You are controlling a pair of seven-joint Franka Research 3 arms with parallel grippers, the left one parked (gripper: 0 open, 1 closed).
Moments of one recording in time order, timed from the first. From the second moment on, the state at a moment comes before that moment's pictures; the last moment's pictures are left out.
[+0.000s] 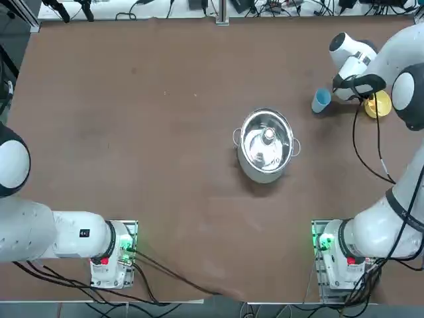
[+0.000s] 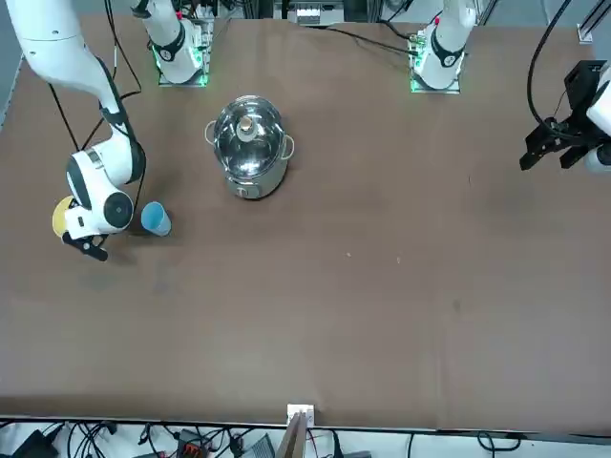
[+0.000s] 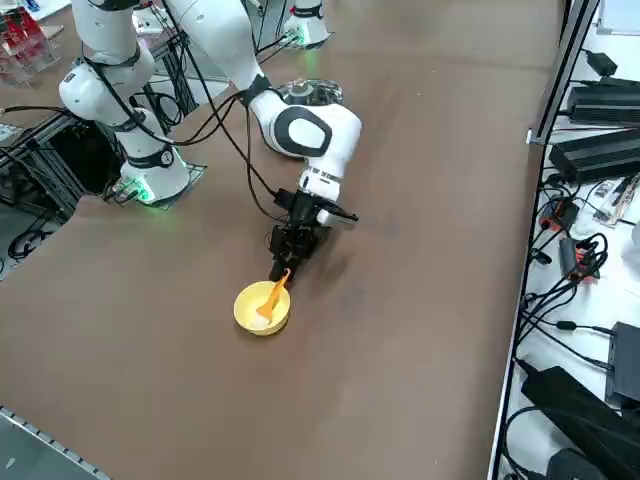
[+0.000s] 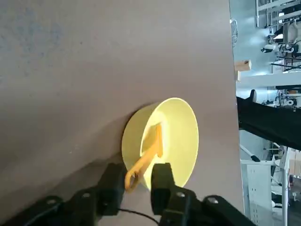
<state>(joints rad) 0.03 0.52 -0.11 -2.01 -0.97 2.10 0.95</state>
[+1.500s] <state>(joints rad) 0.02 0.37 -0.11 -1.77 -0.63 1.90 0.62</state>
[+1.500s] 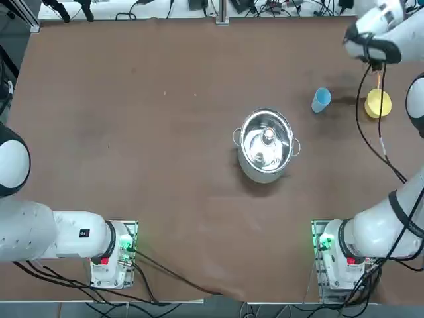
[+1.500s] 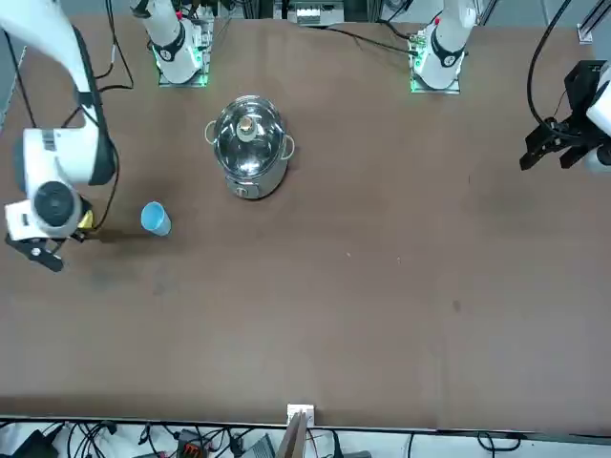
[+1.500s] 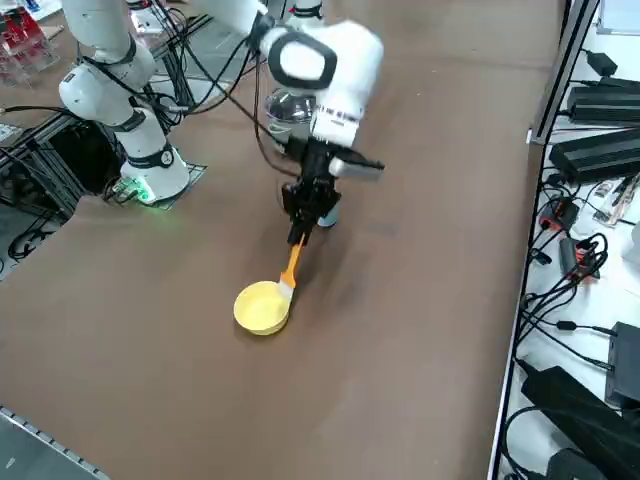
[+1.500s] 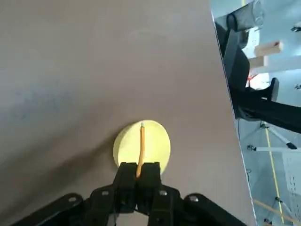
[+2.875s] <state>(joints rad) 0.04 0.15 0.02 -1.84 -0.10 1.84 0.49</state>
